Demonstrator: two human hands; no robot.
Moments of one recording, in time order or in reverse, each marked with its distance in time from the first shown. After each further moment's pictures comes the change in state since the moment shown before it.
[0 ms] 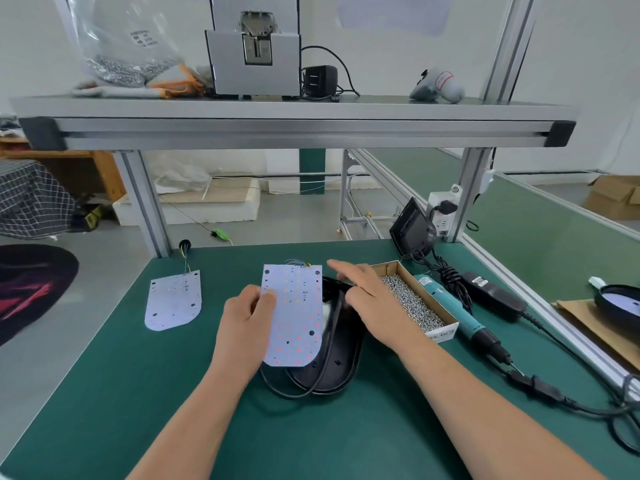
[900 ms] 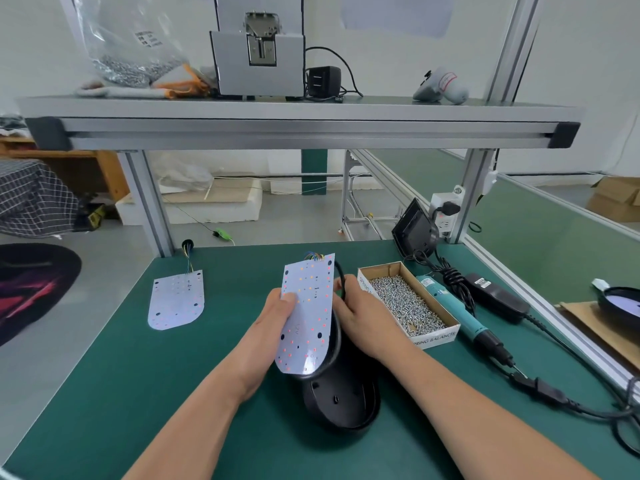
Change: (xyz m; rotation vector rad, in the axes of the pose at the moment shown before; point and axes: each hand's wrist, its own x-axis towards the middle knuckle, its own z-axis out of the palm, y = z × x) left_hand -0.014 0.005 -0.001 -0.303 -0.491 -0.148; right_hand 0.000 0.005 0.026 -0.334 0.058 -0.028
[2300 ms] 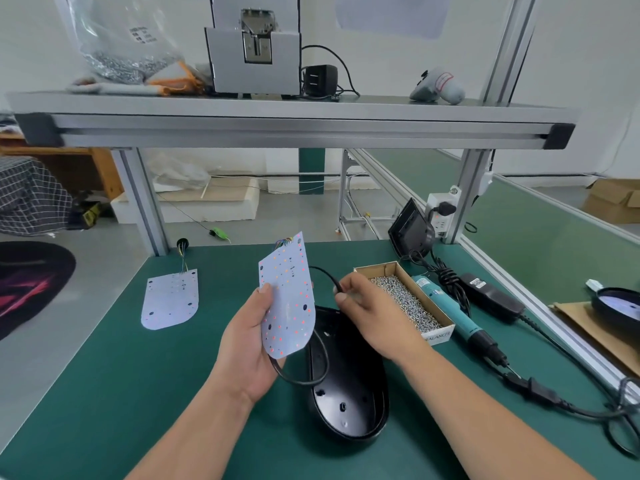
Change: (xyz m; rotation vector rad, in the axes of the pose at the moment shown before) left_hand -0.002 0.009 0.015 -0.856 0.047 0.023; right_hand -0.014 0.005 -0.023 0.251 0.011 -0.027
